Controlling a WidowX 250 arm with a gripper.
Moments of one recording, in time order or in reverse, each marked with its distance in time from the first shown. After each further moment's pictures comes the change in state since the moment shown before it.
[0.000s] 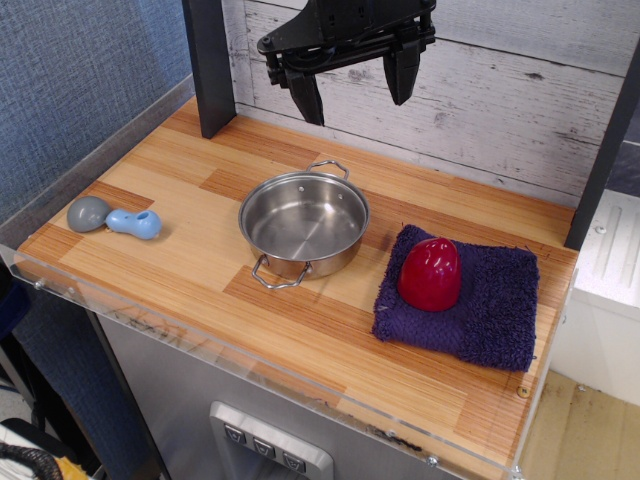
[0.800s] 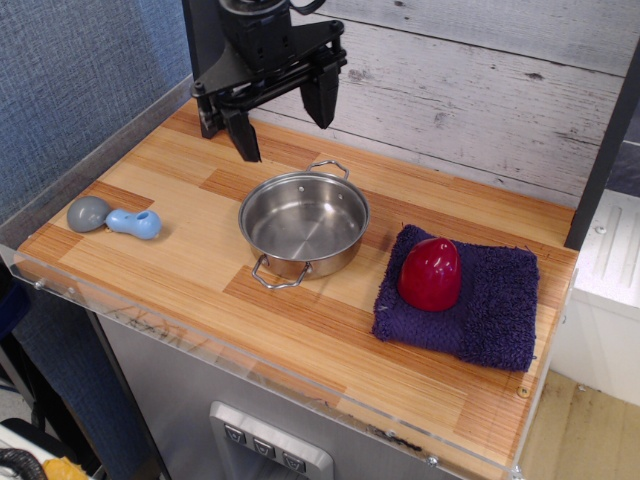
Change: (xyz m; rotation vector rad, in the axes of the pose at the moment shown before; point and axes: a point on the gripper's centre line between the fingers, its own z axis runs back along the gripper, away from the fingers) arm 0.003 0.065 -0.016 0.114 0.072 0.402
